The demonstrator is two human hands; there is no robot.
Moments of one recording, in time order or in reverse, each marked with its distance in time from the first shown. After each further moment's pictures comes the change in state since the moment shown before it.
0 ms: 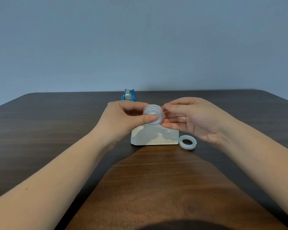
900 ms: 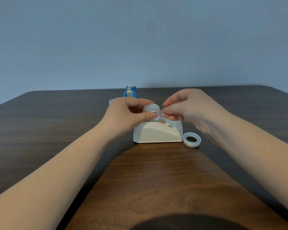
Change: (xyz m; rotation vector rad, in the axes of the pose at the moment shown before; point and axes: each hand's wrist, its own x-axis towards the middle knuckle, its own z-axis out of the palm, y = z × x) left_hand 0.016 -0.012 -0.005 0.212 -0.024 0.038; right_hand 0.026 0.004 0.005 -0.373 0.209 -0.093
